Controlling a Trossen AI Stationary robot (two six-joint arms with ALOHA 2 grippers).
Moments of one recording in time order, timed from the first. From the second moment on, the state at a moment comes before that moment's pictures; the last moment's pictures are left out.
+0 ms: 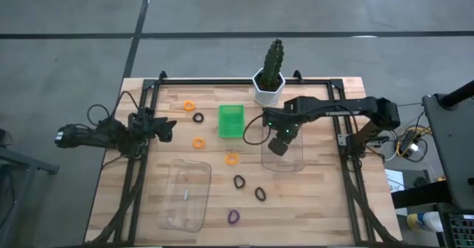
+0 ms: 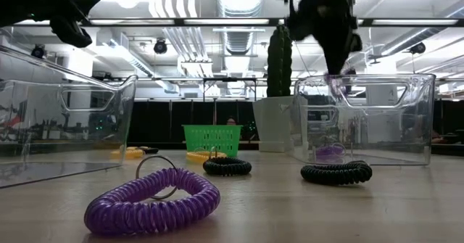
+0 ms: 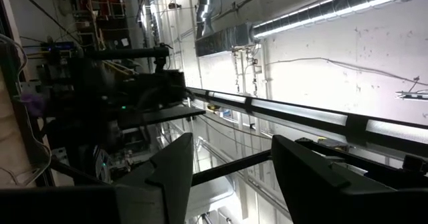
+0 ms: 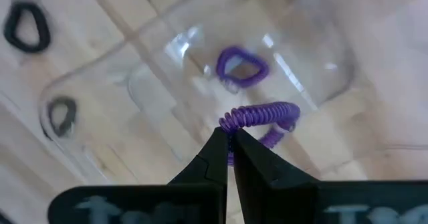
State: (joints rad) left arm -0.11 0.13 0.11 0.46 -0.26 -1.40; right arm -0.08 1.63 1.38 -1.23 -0.08 0.58
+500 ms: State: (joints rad) left arm -0.11 0.13 0.11 0.48 -0.26 -1.42; right arm -0.13 1.81 1.29 -1.16 -0.12 0.50
